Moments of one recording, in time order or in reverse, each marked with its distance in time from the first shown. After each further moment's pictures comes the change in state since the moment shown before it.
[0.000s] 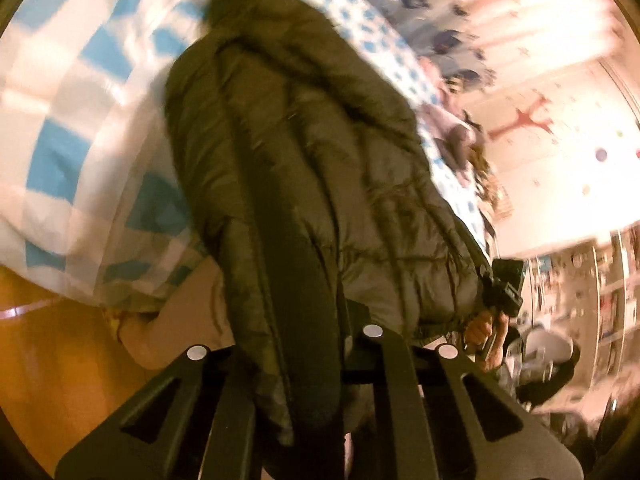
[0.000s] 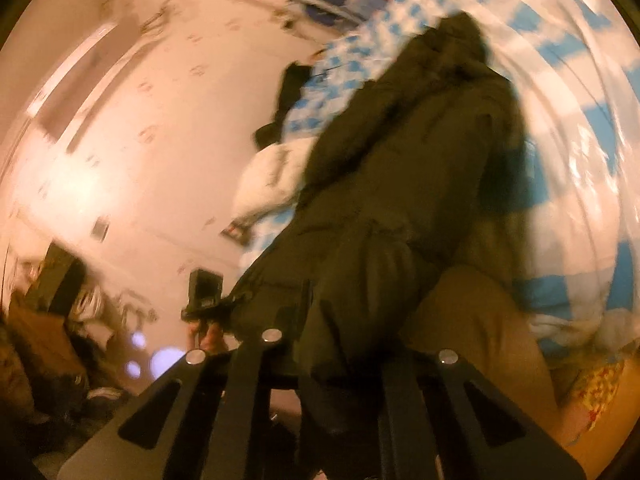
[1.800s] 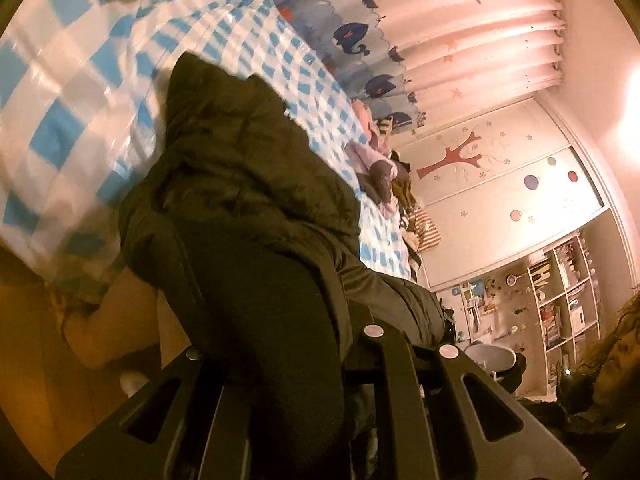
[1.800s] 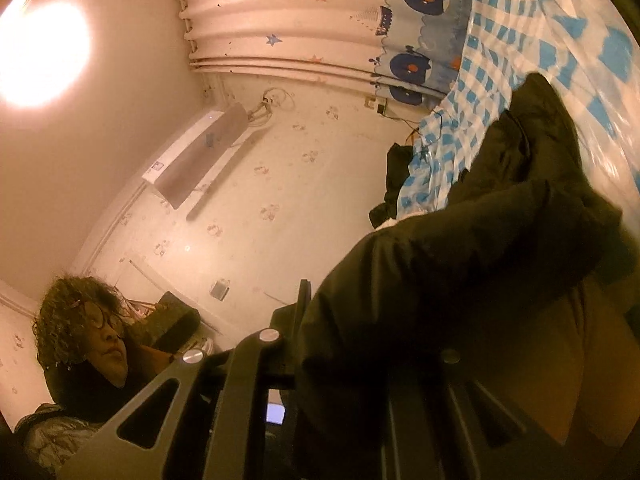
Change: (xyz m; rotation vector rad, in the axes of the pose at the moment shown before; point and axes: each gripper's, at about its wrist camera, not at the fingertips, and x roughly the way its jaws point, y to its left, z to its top) left arm -0.063 -0.013 -0.046 -0.041 -0.182 -0.256; right arm -0.086 0.013 -0.075 0.051 -0.371 0.435
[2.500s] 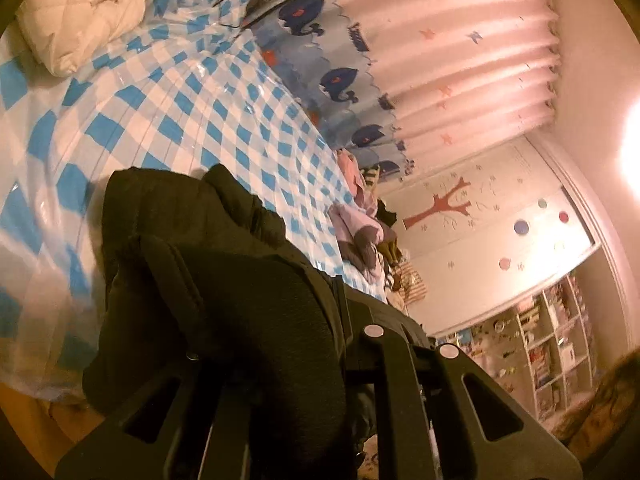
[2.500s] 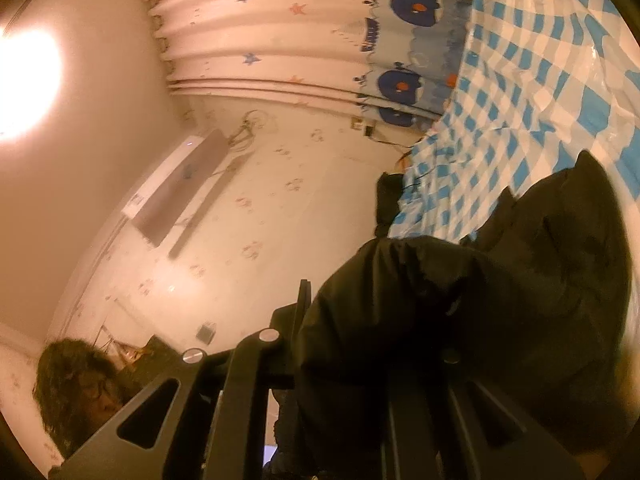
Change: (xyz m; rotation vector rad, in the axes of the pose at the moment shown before) left arm 0.062 -0.009 0.166 -0.040 -0.127 -0.059; right arm 0.086 -0.041 0.145 0.050 -0.043 -0.050
